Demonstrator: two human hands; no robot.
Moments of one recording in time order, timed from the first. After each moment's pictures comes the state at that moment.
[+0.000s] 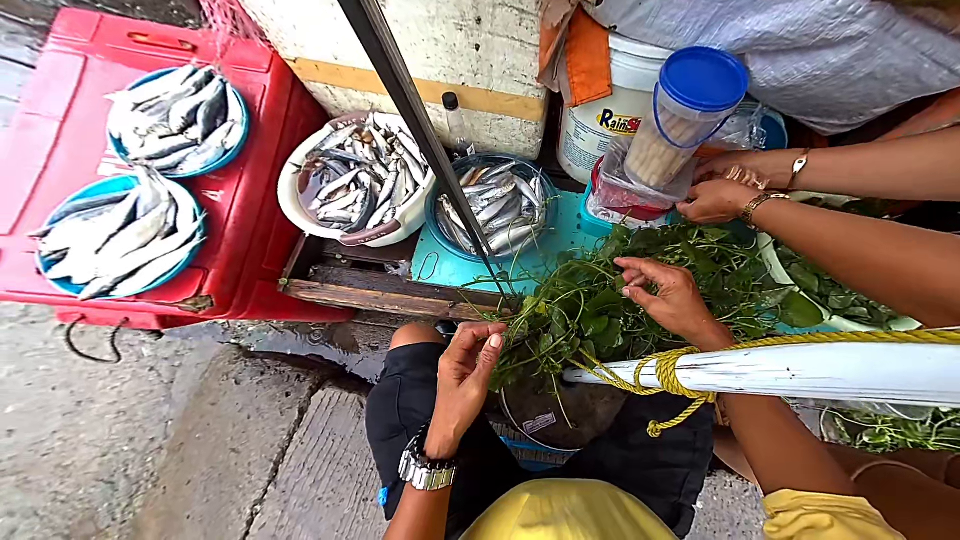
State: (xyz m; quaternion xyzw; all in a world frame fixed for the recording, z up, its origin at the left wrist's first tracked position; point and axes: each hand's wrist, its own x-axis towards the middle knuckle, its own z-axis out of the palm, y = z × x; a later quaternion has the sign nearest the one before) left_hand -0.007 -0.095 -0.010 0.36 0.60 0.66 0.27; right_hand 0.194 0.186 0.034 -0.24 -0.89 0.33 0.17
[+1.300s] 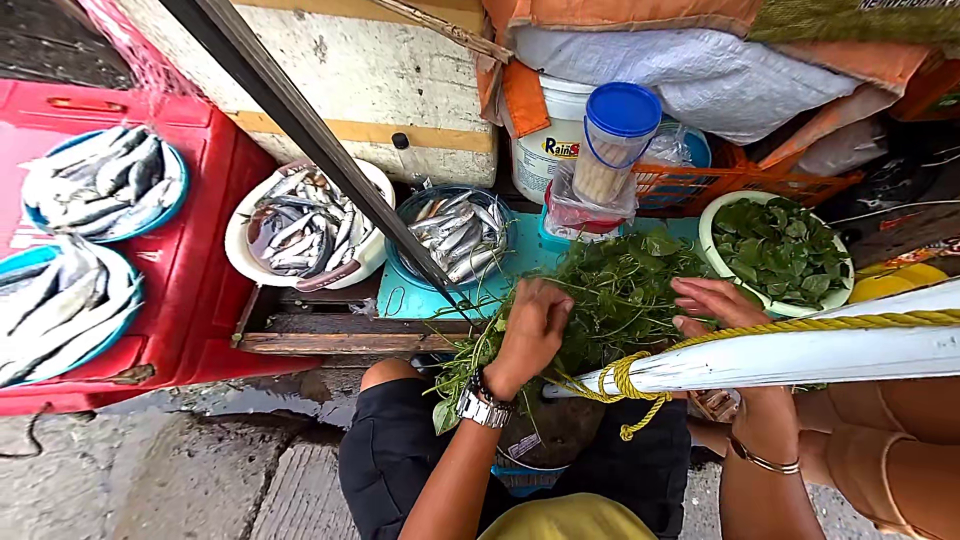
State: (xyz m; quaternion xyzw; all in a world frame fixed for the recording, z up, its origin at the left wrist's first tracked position) left_hand 0.025 0.043 0.033 0.59 0.62 0.48 0.19; right_hand 0.298 0.152 0.087 -0.35 -0.86 0.24 0.28
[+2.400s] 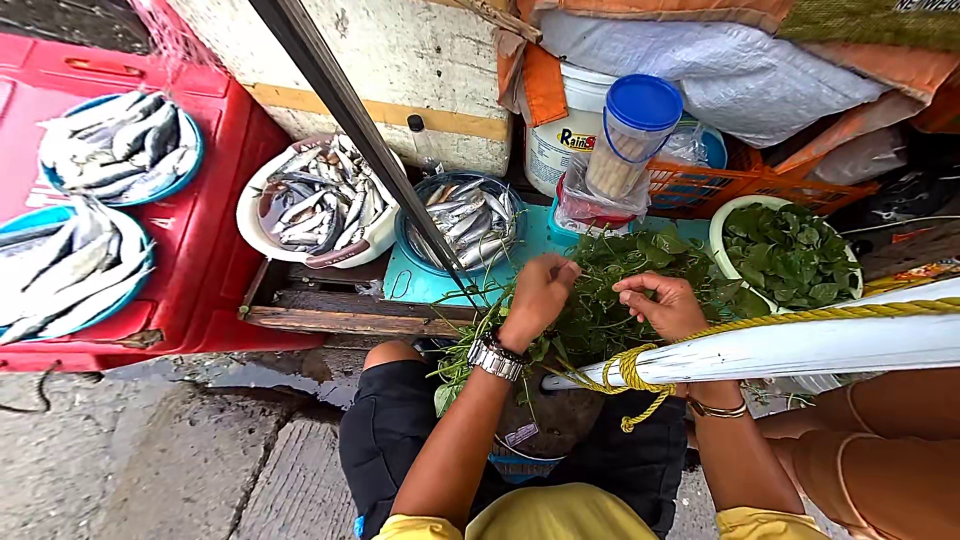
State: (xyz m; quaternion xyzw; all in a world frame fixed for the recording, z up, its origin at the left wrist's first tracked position) left_hand 0.021 0.046 0.069 0.44 0.64 0.51 0.37; right_hand 0.223 0.163 0.070 -0.39 -0.77 0.46 0.22
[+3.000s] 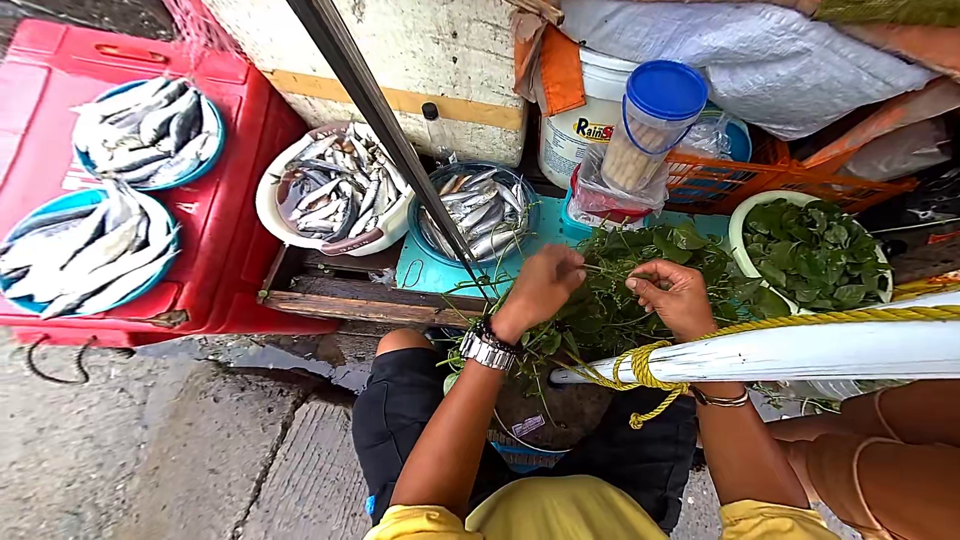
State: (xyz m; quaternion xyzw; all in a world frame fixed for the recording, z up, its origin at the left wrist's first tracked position) left_hand -0.002 0.051 0.052 0.55 0.62 0.46 0.32; right_hand 0.214 0.172 0.056 -0.42 -0.76 0.43 0.25
